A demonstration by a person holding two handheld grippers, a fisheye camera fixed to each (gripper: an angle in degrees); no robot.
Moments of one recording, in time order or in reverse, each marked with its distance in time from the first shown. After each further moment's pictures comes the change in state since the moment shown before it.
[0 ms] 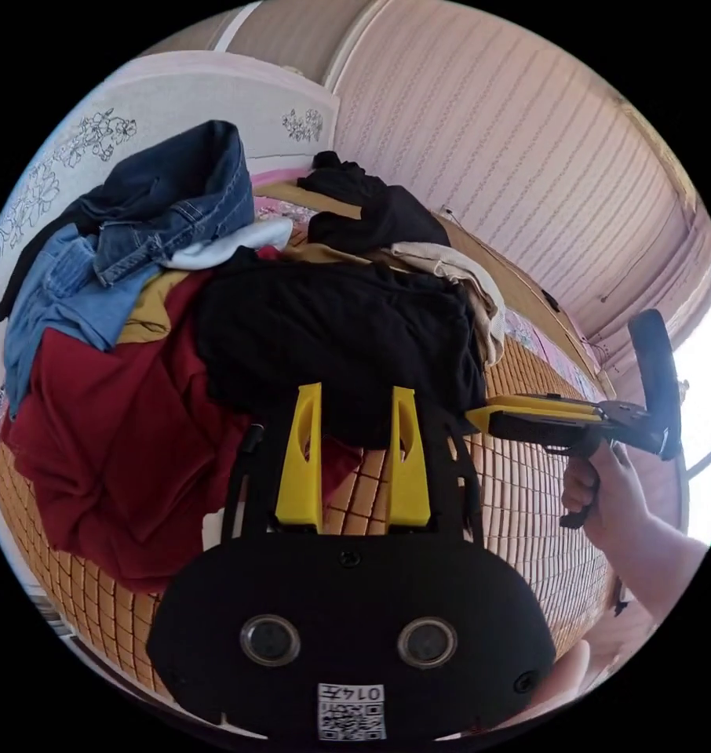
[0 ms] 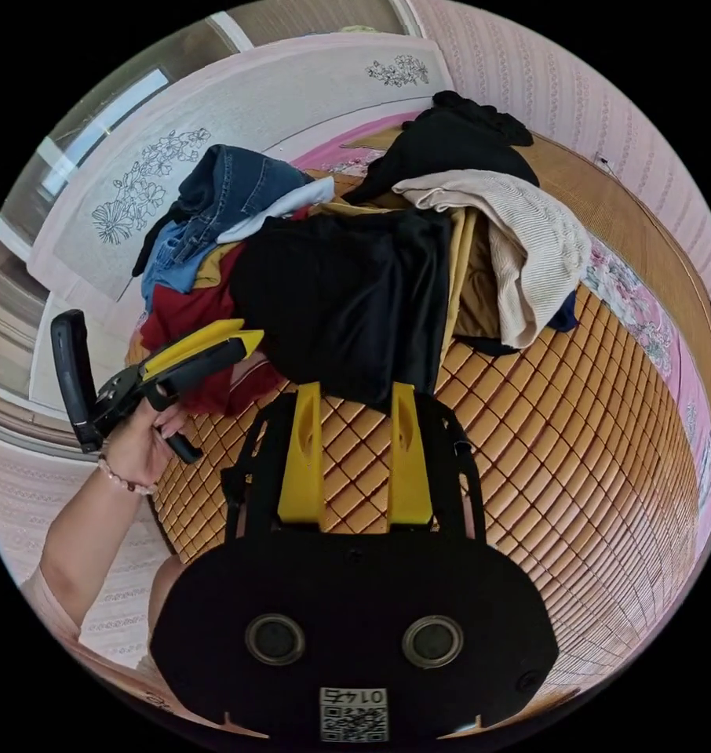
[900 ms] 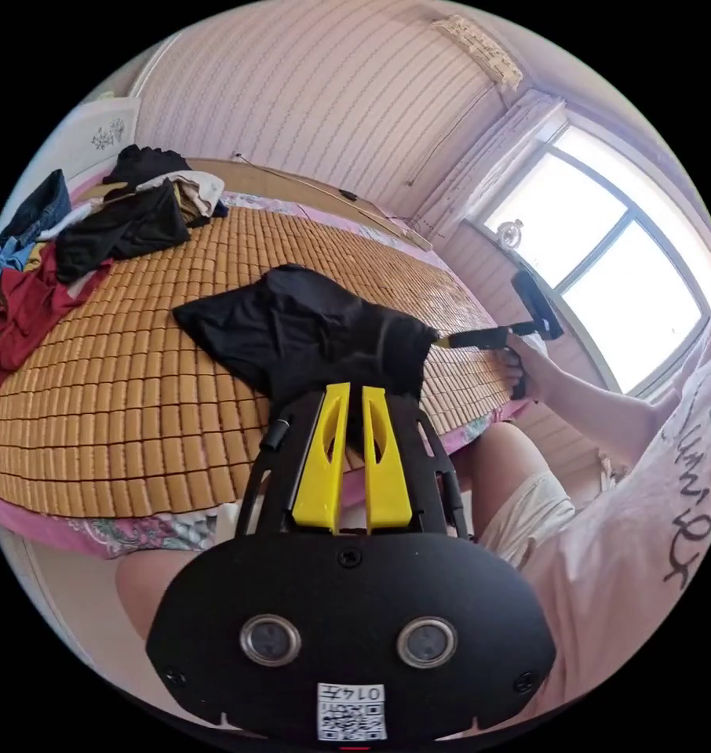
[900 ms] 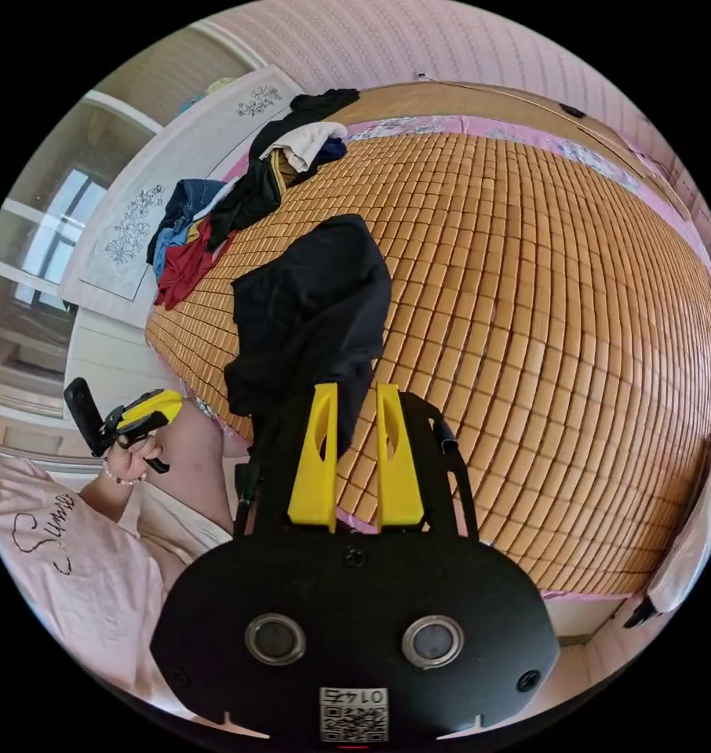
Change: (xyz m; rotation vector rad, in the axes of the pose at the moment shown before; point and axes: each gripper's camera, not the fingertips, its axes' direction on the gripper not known) left arm 0.190 0.282 -0.165 -0.079 0.375 0.449; right arm 0.129 0.404 -0.099 0.080 -0.042 0.399
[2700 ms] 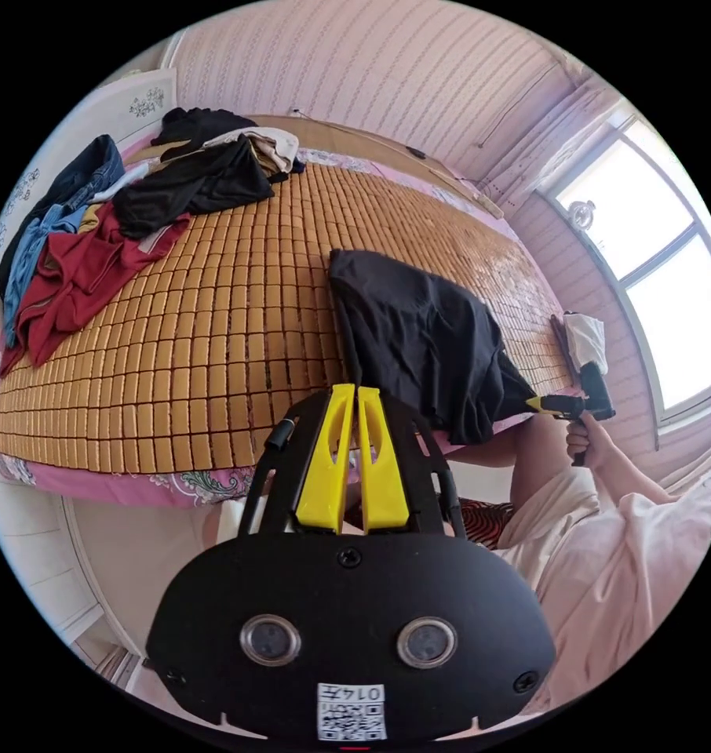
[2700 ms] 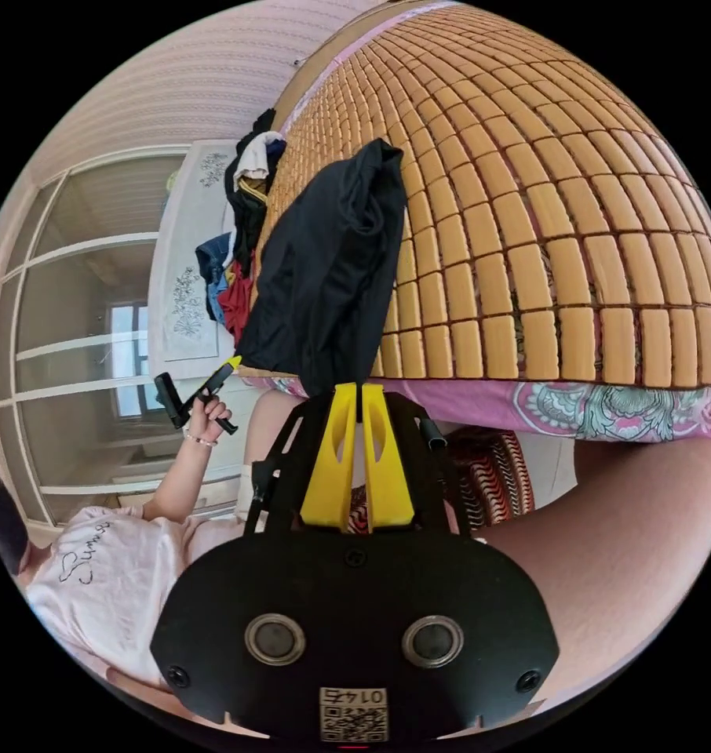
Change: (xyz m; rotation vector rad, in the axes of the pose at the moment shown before) left arm -0.008 -0.085 -0.114 -0.156 -0.075 -0.118; right arm 0.167 0.289 -0.081 0.053 -0.552 0.334
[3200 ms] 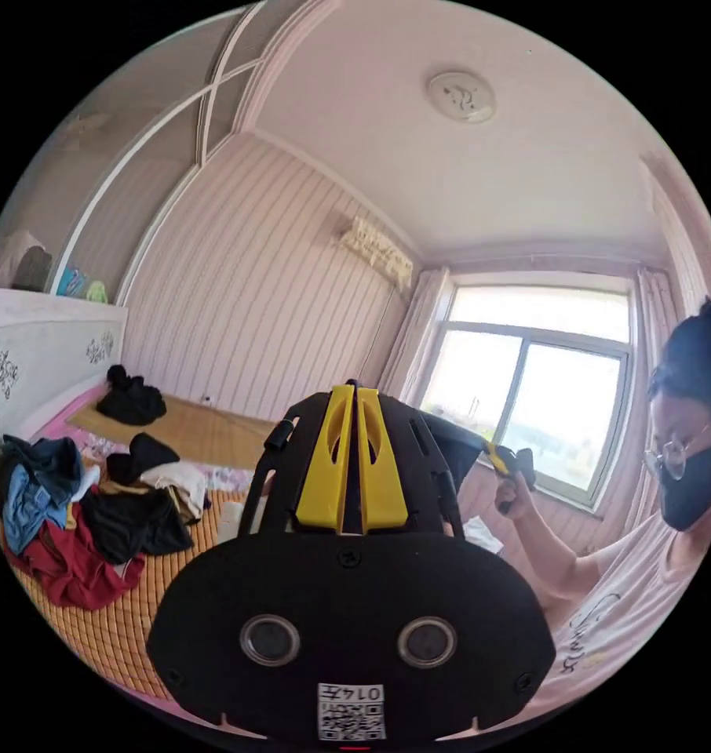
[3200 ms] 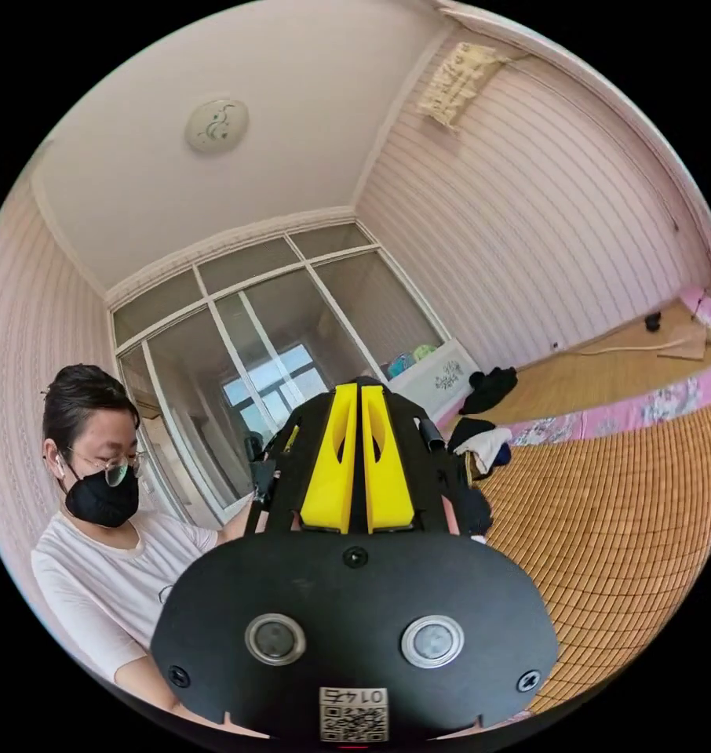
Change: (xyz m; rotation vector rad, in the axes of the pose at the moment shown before) left arm 0.134 -0.024 -0.425 1.004 0.310 0.281; right arm -0.314 0.095 -0.309 0.640 -0.266 -0.888
